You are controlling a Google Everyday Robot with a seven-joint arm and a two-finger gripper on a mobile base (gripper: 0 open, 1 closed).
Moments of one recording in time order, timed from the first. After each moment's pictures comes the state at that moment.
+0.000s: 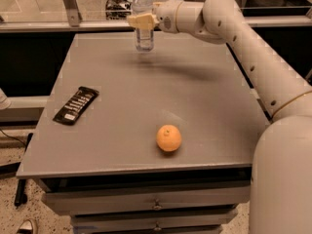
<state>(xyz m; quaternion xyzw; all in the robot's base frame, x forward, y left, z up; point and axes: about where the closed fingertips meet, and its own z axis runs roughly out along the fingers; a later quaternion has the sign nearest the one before) 0.809 0.041 0.960 -0.39 0.64 0.31 0.59</state>
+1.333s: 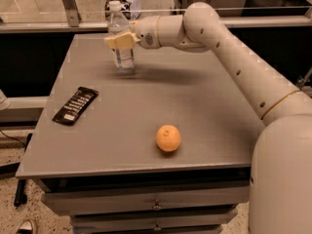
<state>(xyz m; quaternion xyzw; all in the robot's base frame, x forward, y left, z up) 0.738 0.117 0.927 -0.46 0.61 0.39 0.51</state>
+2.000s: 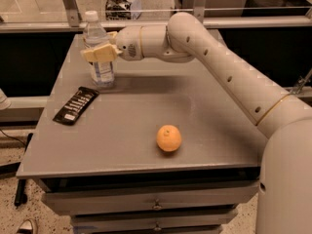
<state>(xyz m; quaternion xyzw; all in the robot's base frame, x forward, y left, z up) 0.671 0.170 0.925 -0.49 0.57 0.46 0.48</state>
